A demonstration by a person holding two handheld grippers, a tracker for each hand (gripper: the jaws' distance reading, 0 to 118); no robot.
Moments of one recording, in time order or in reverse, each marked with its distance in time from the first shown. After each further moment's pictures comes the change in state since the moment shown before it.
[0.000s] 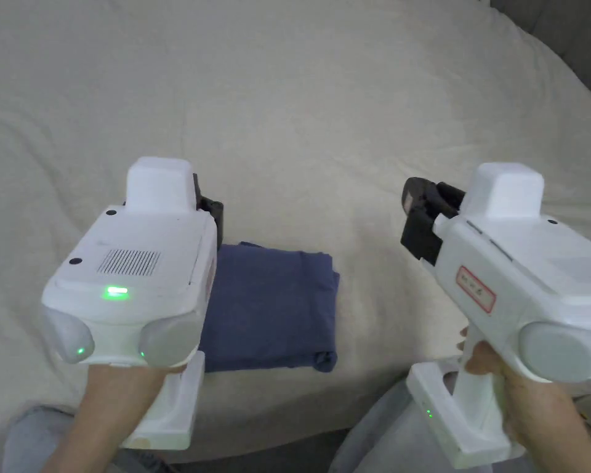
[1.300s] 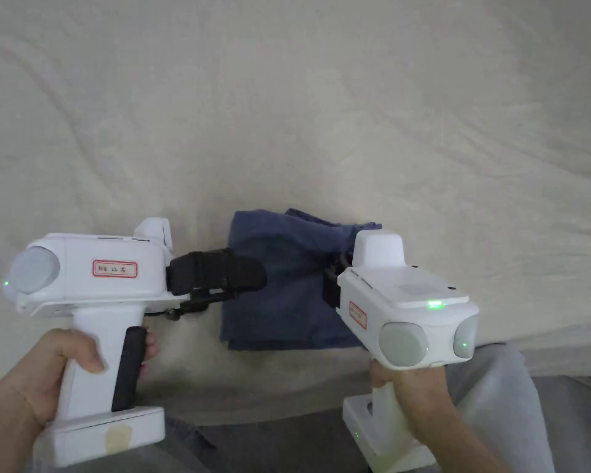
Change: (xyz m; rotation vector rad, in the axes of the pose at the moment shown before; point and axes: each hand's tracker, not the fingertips) left arm -0.130 -0.138 -0.129 -0.842 -0.893 0.759; right arm -0.070 -0.128 -0.133 -0.426 -0.003 0.019
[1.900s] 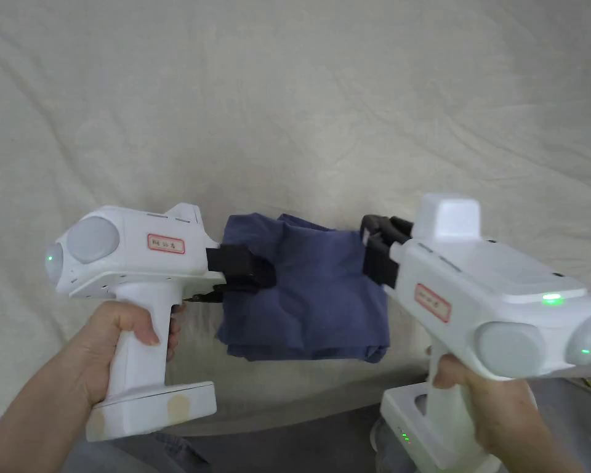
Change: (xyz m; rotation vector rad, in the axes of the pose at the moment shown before) left arm 0.048 0.031 -0.039 -0.011 0.271 0.059; right arm 0.028 0.057 0.078 0.160 0.043 -0.024
